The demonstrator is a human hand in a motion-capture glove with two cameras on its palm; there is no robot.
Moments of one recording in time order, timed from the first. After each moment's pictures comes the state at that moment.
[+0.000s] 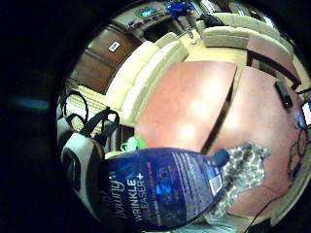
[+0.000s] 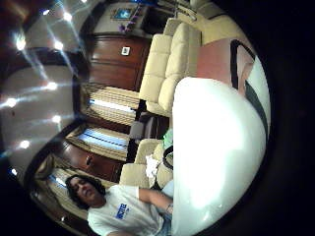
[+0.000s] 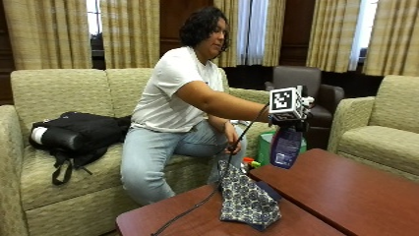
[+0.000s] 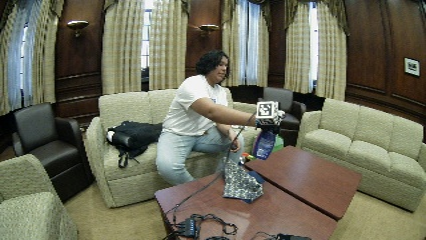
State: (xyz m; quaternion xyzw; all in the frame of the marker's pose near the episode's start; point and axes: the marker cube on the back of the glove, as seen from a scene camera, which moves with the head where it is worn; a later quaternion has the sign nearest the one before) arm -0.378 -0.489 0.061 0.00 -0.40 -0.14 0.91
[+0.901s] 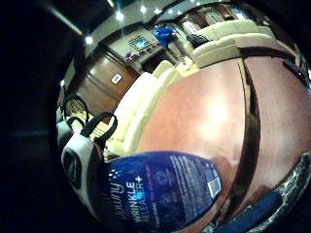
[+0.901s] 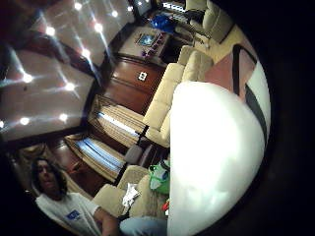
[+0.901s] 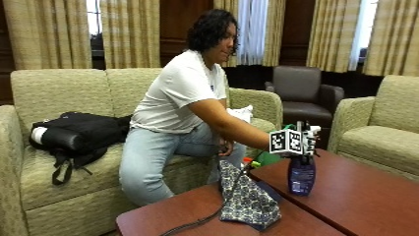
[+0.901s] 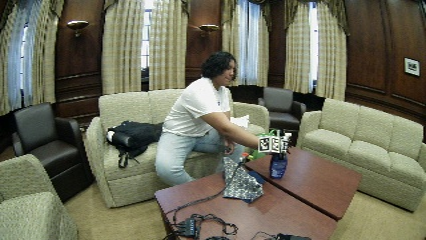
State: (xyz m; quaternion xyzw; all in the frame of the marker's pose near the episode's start) arm -0.378 -0.524 0.218 0.19 -0.41 -0.09 0.89
